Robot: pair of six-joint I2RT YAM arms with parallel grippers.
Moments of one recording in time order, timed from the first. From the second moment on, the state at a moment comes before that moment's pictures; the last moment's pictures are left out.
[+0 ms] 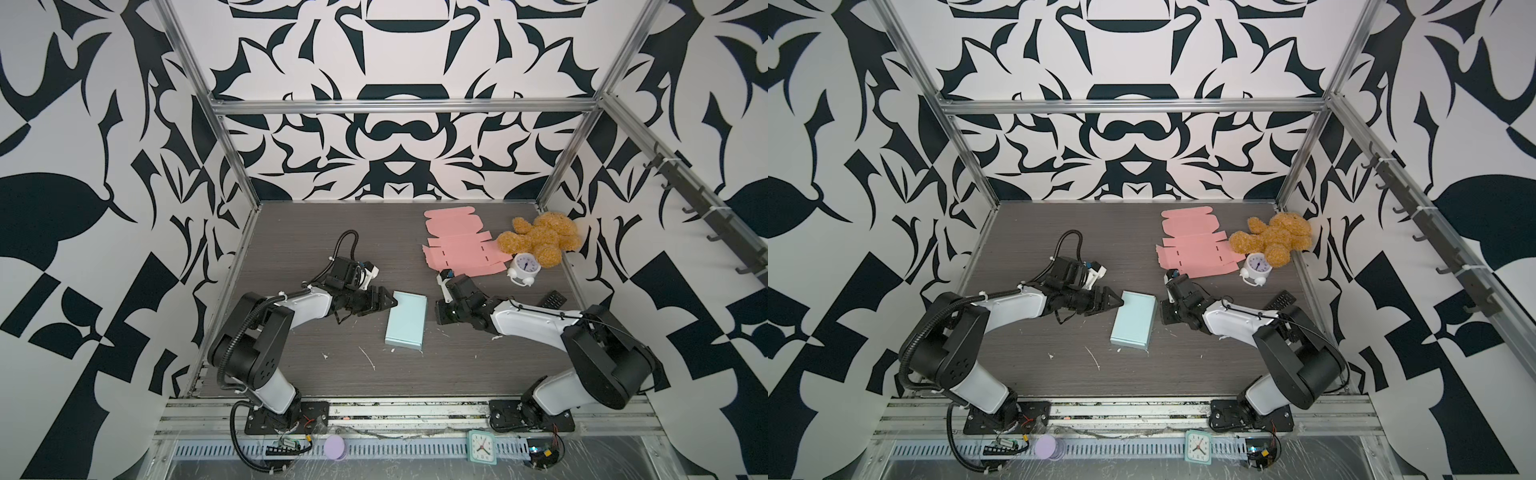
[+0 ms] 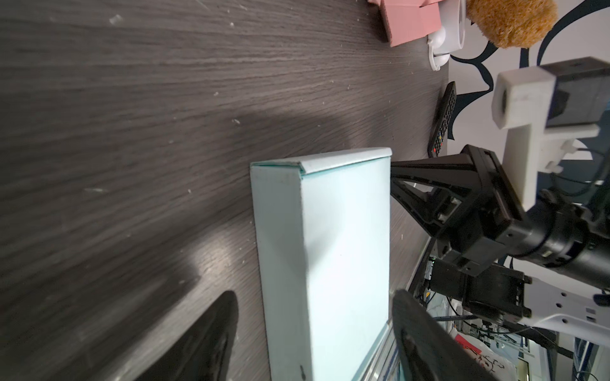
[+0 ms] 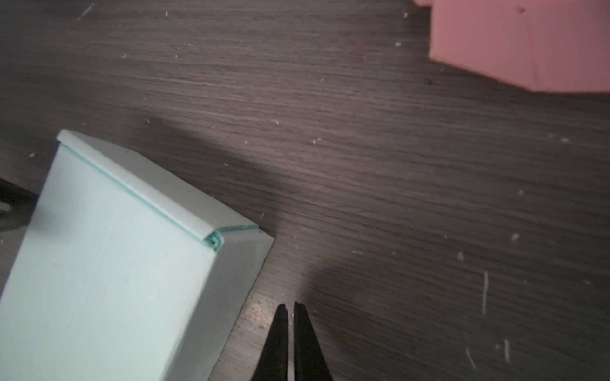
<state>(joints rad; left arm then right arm) -0.46 1.65 0.77 -0.05 0.73 -0.53 0.61 1.52 0.67 -0.08 -0.07 0.44</state>
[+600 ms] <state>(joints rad) -0.46 1.79 0.85 0.08 0.79 -0.58 0.60 1.63 0.70 0.01 -0.12 0.44</state>
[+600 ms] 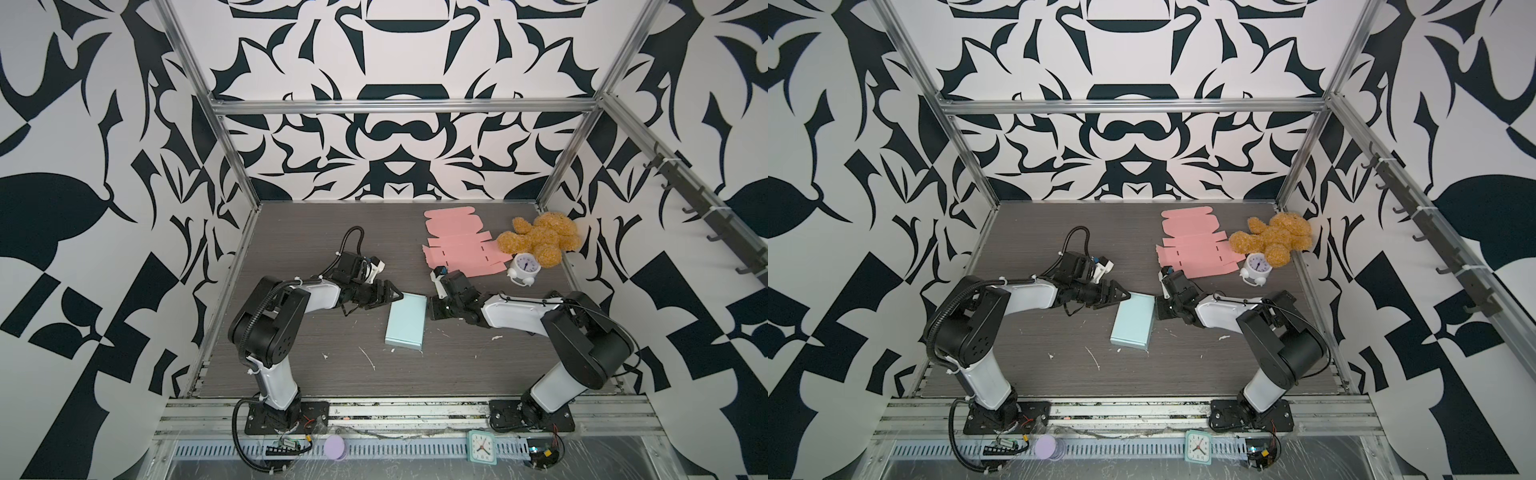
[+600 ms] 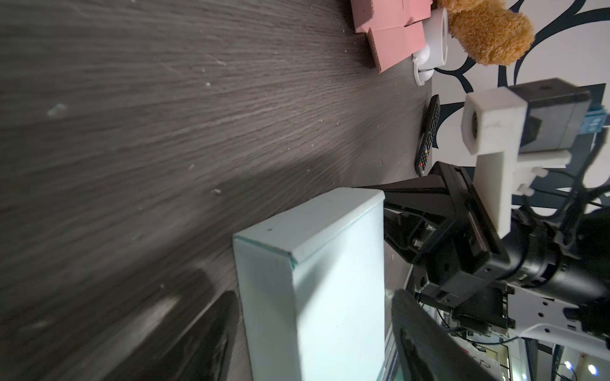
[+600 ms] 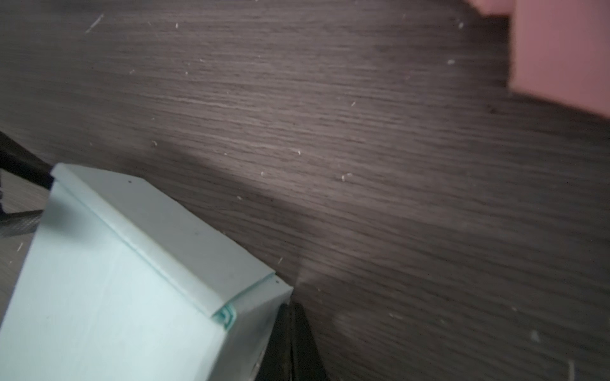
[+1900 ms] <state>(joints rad) -0.45 1.86 0.92 0.07 0.79 -0.58 0.63 1.54 0.64 0.03 -0.14 0.50</state>
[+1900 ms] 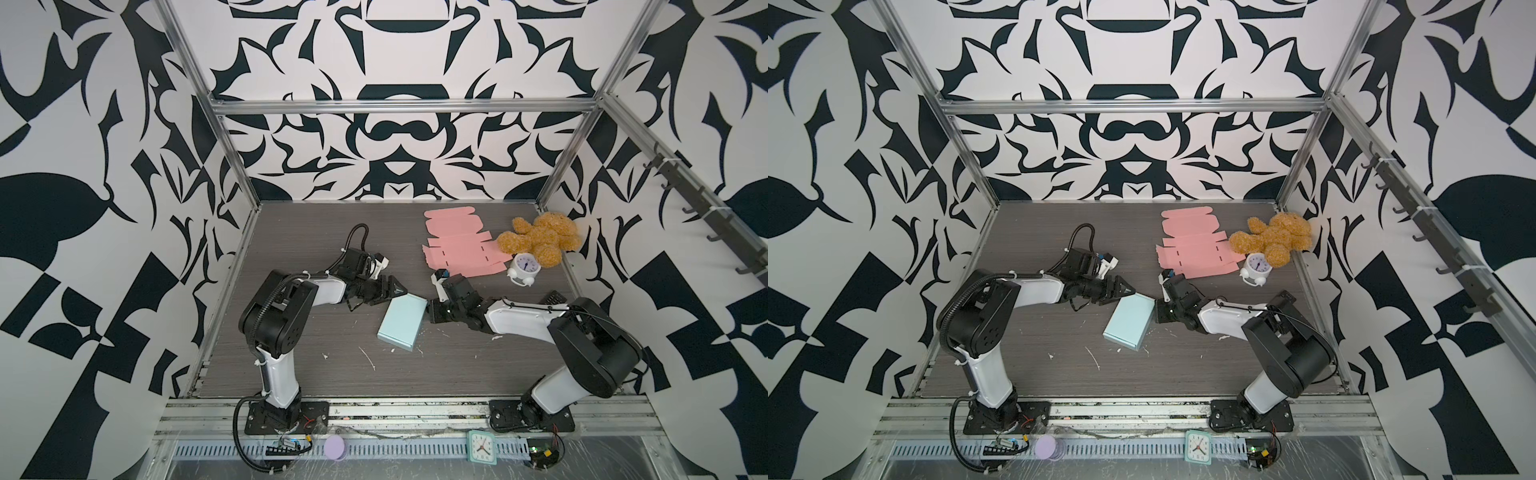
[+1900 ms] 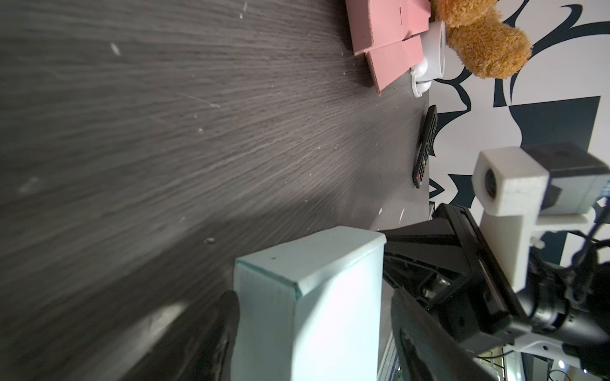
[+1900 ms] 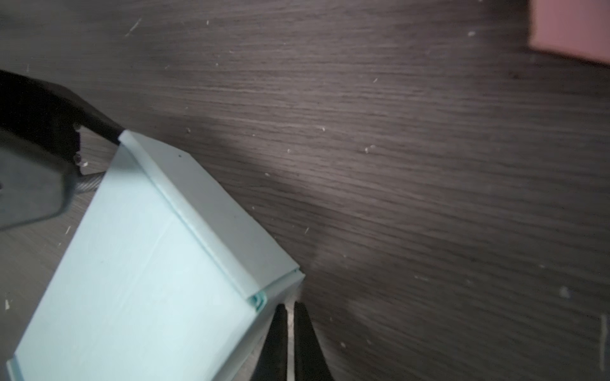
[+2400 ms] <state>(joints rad) -0.36 1.63 0.84 -0.13 0.71 -0.46 0.63 1.35 0.67 -0.19 -0.12 0.39</state>
